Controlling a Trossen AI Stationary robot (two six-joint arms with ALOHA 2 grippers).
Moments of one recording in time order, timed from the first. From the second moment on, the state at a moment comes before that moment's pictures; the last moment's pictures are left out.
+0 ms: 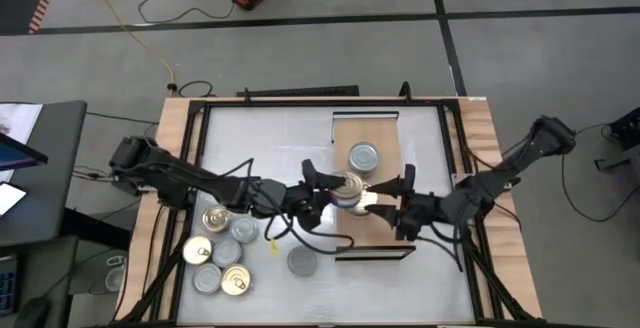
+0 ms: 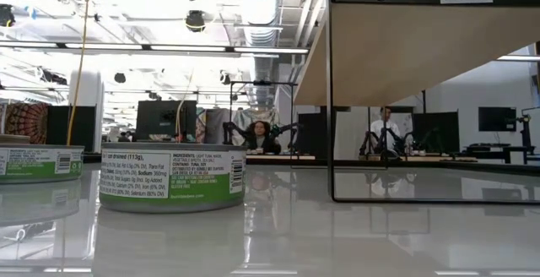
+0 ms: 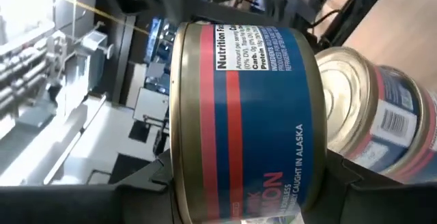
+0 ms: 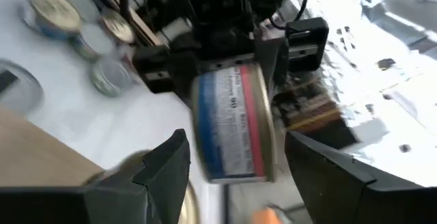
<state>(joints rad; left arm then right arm) -0.28 1.58 1.17 0.39 -0.60 1.13 0.61 1.13 0.88 0.08 0.83 -0.85</state>
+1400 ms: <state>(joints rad) -0.28 1.61 1.20 0.38 -0.53 1.24 0.63 1.30 0.97 0.16 1.03 -1.10</state>
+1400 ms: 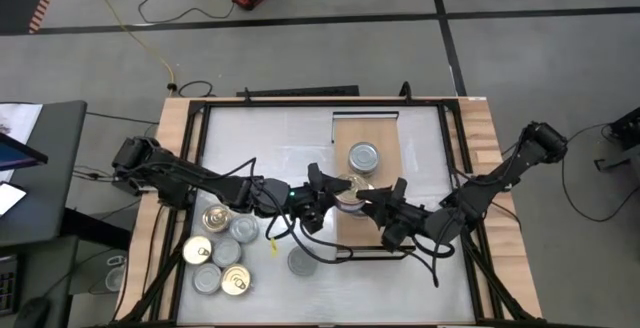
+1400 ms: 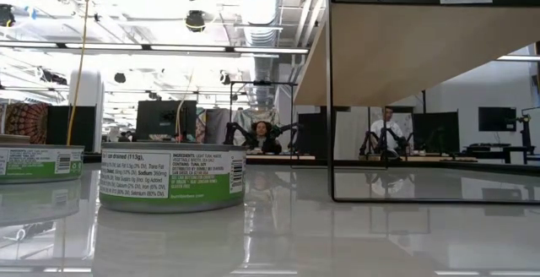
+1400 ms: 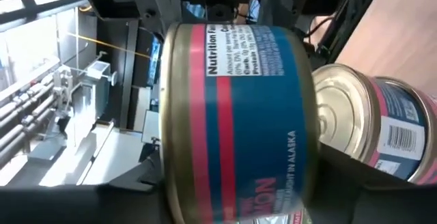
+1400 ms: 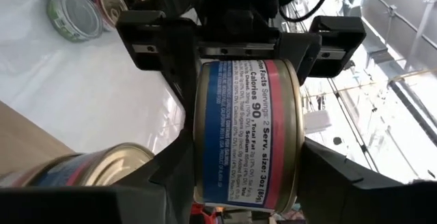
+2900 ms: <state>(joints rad) -0.31 1.60 1.20 0.20 -0.48 0.70 0.69 1.29 0.97 -0.19 1.15 -0.65</state>
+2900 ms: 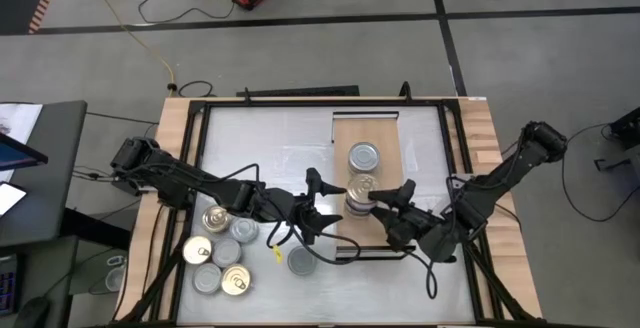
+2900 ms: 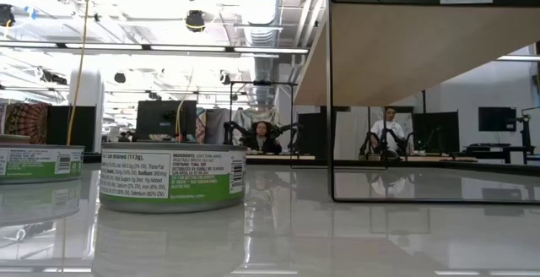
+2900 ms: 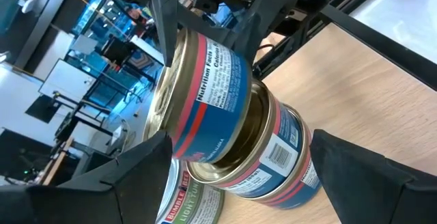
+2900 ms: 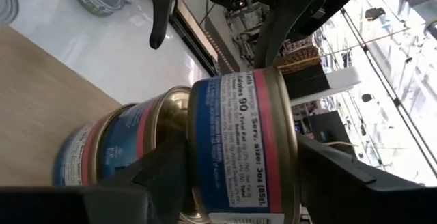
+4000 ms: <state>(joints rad) -0.31 1.59 1.20 0.21 -0.50 0.67 0.72 1.27 0.97 -0.17 1.07 -0.57</state>
